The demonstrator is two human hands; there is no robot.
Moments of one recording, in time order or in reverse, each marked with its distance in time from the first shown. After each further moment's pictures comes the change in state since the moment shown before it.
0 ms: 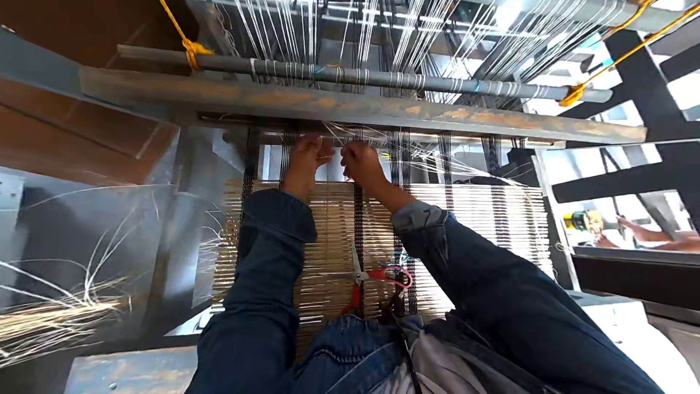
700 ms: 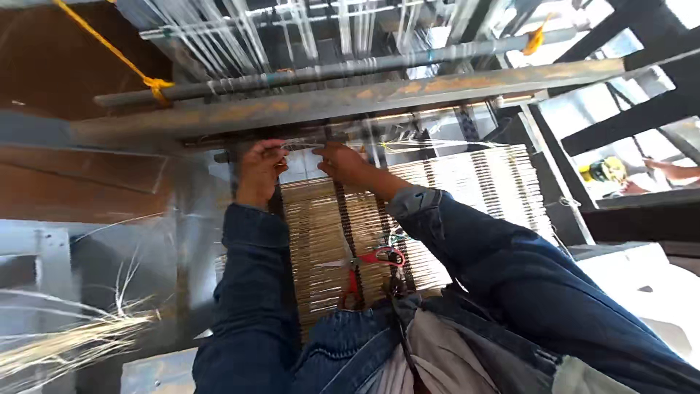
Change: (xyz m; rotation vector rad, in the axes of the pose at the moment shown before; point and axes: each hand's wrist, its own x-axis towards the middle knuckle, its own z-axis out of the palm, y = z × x) left_hand -0.022 0.027 -0.036 0.200 -0.080 0.158; right_hand -0.022 0.000 -0.030 -0.249 -0.184 -0.297
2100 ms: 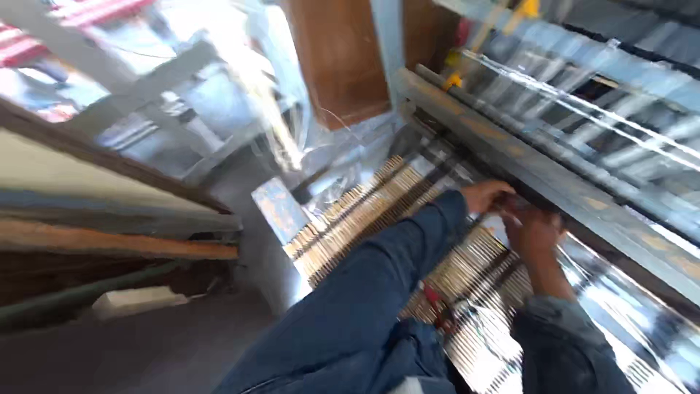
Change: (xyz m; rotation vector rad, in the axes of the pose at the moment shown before) left_hand -0.007 0.011 0.103 -0.450 -0.076 -0.199; right_hand -0.024 0.017 -0.043 -0.437 -0.025 -0.020
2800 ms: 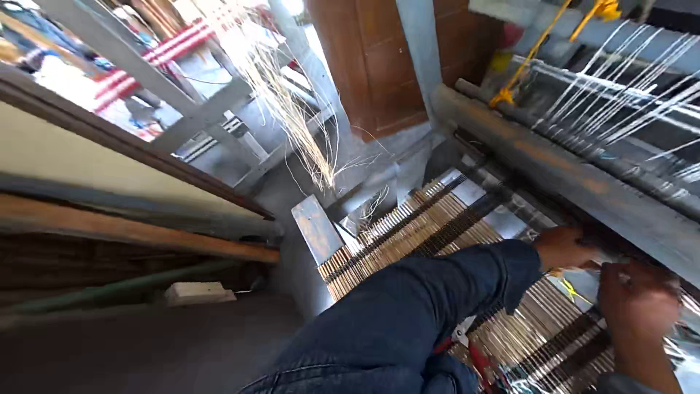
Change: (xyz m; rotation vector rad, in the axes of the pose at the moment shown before) left_hand 0.028 -0.026 0.011 0.511 0.135 0.107; right_hand 0.014 0.036 0.037 0.147 0.271 0.155
